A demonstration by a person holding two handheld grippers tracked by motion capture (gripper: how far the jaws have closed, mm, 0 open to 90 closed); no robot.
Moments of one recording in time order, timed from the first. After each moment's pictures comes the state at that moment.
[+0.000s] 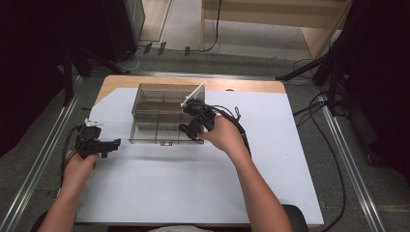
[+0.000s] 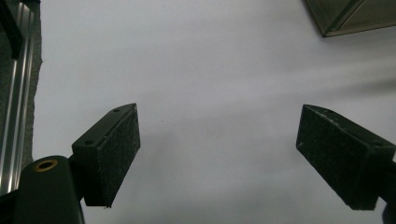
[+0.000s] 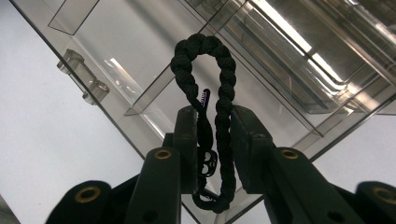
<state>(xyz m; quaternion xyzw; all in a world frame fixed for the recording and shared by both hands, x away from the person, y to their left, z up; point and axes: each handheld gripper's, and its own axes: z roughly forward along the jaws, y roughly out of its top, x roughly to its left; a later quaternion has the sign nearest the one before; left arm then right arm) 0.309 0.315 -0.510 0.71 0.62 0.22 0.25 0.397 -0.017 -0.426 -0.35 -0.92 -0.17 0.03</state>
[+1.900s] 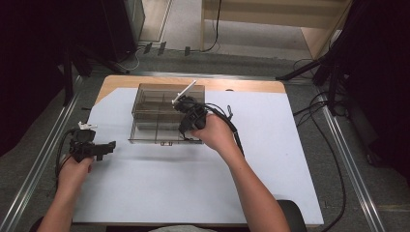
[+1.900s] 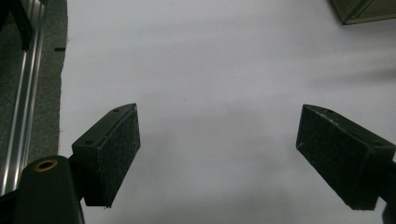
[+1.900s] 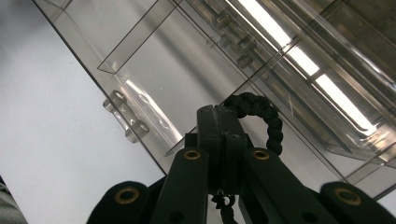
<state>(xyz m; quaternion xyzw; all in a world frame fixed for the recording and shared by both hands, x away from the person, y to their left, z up) 0.298 0.325 -0.510 0.70 0.64 0.22 0.25 0.396 0.004 -0.418 -0.33 -0.92 -0.21 0.03</state>
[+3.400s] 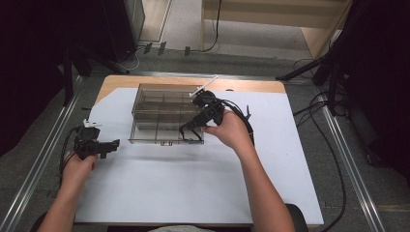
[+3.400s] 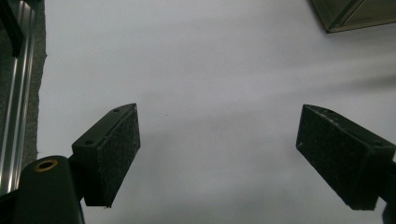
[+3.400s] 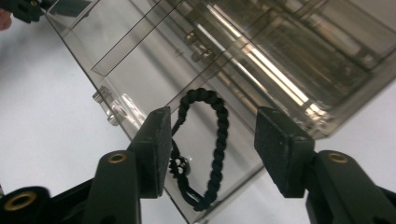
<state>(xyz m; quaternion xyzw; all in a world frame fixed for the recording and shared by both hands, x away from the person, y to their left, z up) 0.307 0.317 -0.511 0.71 0.63 0.22 0.25 0.399 -0.045 -0.399 -0.33 -0.90 -0.28 0.00</state>
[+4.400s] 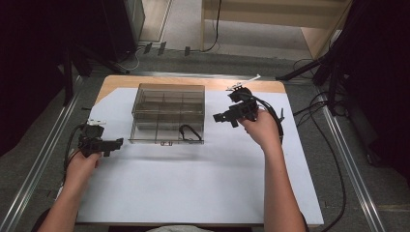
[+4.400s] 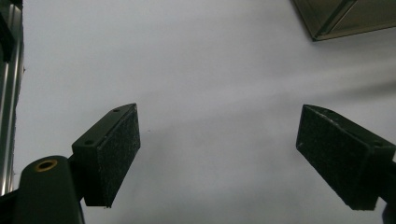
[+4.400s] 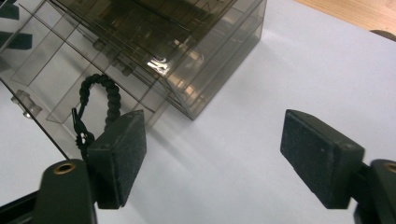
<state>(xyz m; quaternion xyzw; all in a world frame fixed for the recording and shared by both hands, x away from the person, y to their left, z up) 0.315 0.310 -0.511 0.71 0.62 0.21 0.26 0.414 -0.135 -0.401 -0.41 -0.85 -0.33 -0.05</state>
